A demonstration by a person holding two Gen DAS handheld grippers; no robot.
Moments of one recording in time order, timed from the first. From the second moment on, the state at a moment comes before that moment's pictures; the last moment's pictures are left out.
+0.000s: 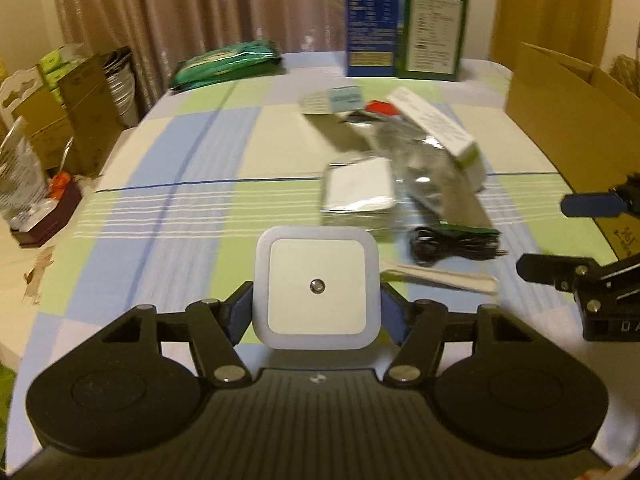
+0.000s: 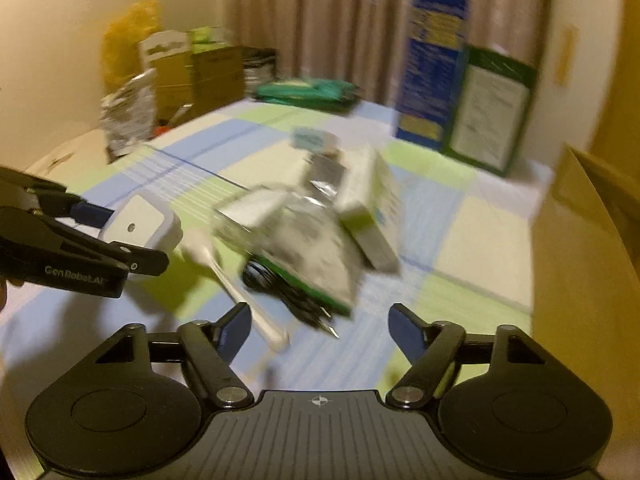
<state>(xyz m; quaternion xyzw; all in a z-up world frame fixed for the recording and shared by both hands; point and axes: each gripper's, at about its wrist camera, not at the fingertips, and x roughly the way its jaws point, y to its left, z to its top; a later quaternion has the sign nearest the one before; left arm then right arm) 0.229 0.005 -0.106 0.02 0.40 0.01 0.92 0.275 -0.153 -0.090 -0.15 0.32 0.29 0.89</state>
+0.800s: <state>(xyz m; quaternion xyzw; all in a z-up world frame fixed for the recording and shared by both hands) 0.227 0.031 -0.111 -0.03 0.41 0.00 0.91 0.298 -0.077 -0.132 -0.24 0.36 0.40 0.81</state>
